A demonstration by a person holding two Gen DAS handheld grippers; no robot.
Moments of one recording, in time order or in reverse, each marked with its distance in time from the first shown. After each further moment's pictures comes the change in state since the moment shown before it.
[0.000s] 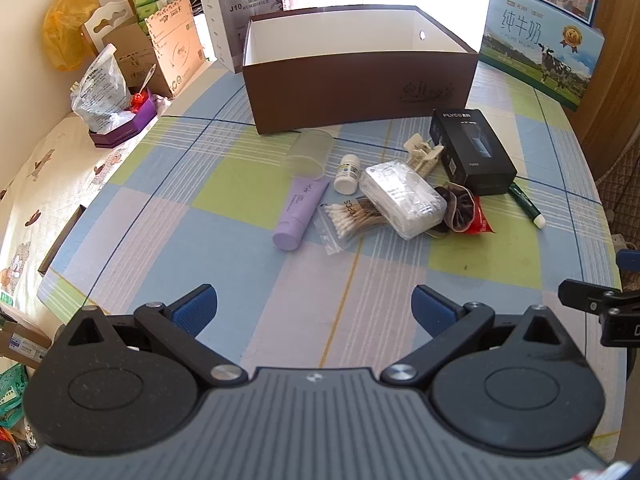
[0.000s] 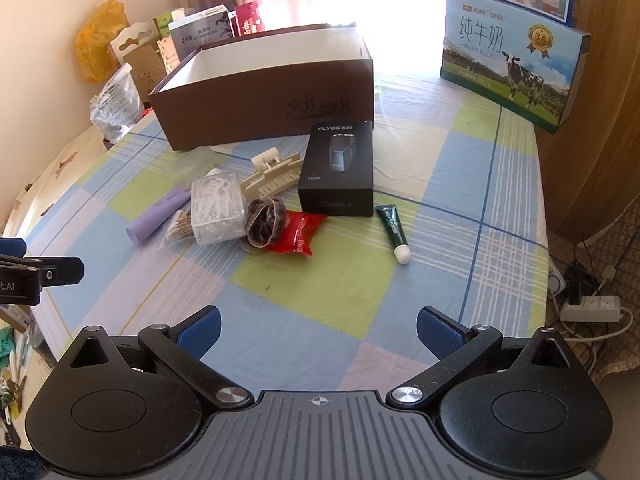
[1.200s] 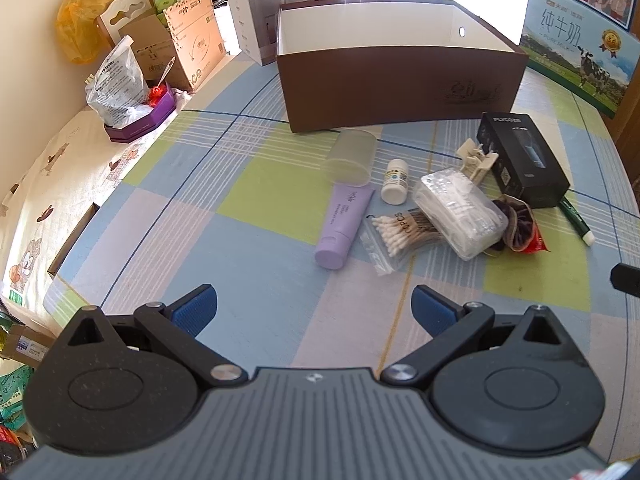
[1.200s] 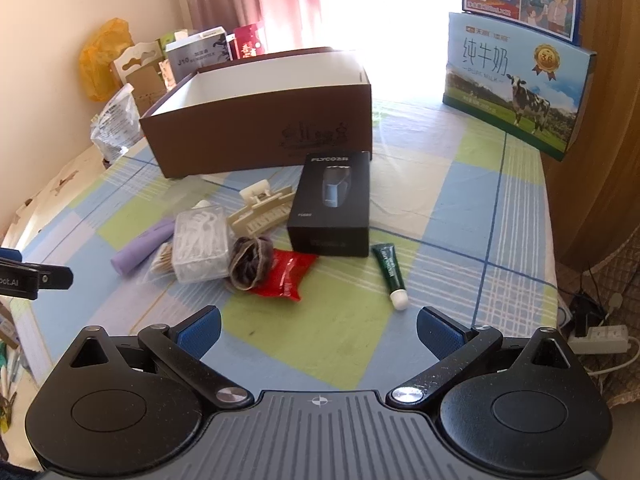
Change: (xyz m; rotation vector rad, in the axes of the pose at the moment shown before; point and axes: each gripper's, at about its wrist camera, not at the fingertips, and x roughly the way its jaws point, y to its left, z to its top) left arm 0.042 0.029 0.015 -0.021 0.013 0.056; right arm 0.026 -0.013 0.015 -0.018 -0.085 0.009
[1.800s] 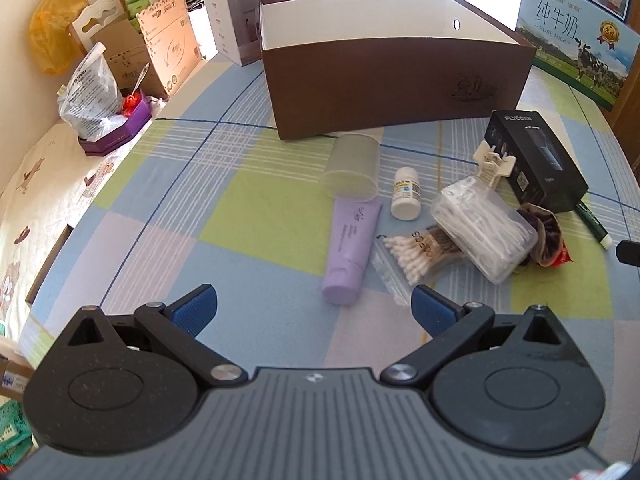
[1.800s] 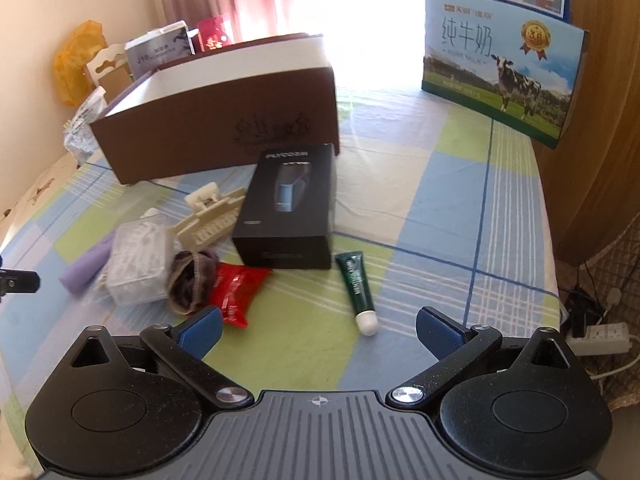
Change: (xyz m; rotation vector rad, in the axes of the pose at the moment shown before) left arm 0.048 0.015 0.019 0.057 -0.008 -0.063; right arm 0.045 -0.034 0.011 0.033 0.008 -0.046
